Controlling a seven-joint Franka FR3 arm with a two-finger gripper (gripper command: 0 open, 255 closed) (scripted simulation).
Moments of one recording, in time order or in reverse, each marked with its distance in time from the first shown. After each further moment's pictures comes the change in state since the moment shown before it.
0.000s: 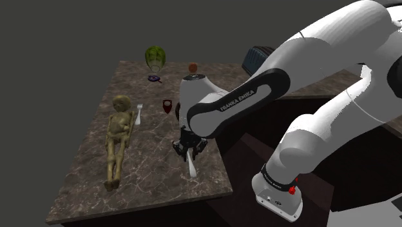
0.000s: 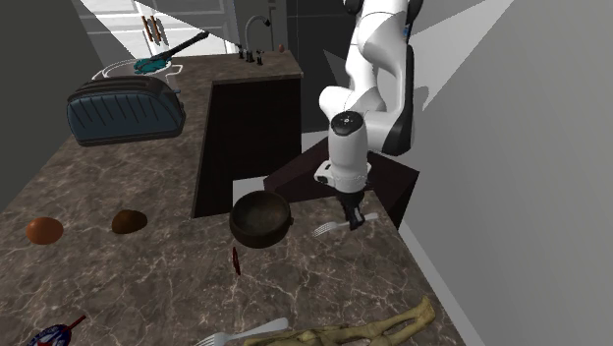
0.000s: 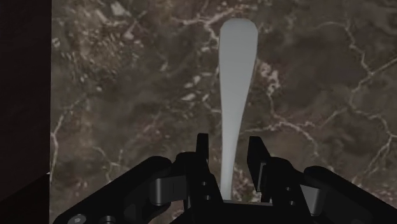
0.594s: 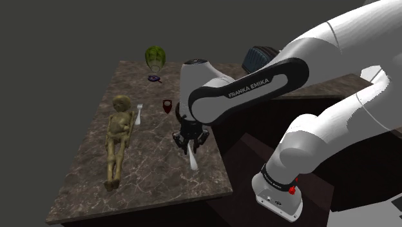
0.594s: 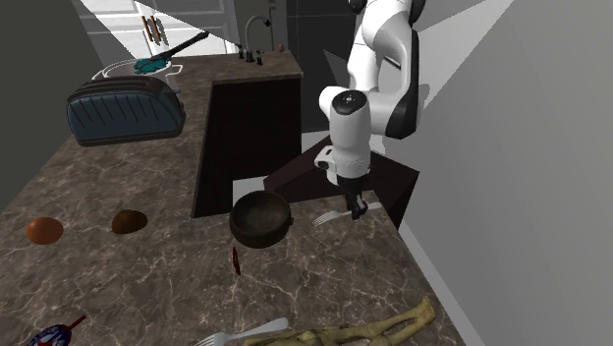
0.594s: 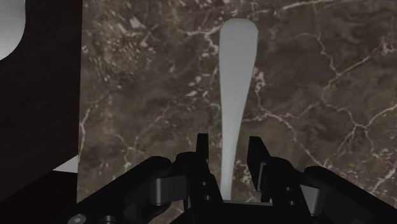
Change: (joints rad) arm 0.006 -0.111 -0.035 0.049 -0.007 -0.159 0.006
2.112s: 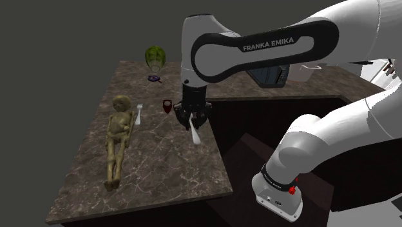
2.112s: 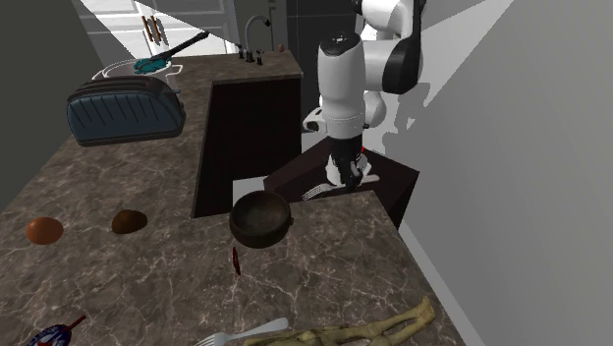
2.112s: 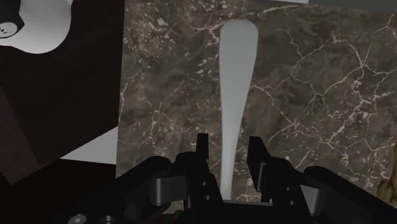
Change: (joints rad) arm -0.034 -0.108 -0.104 0.195 -0.075 -0.311 -0.012
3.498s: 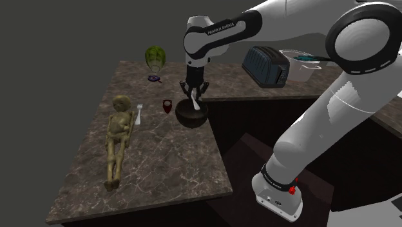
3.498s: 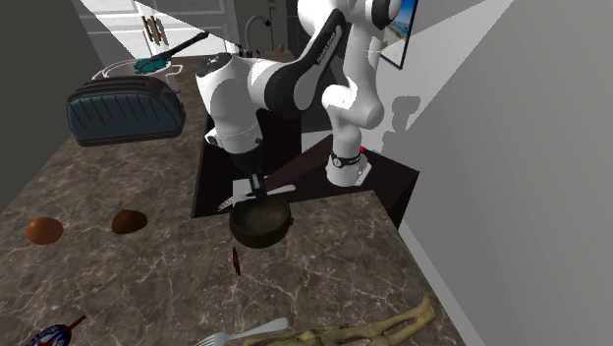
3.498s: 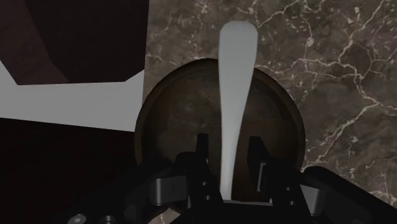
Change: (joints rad) arm -0.200 0.392 -0.197 0.250 -0.205 0.088 -0.284
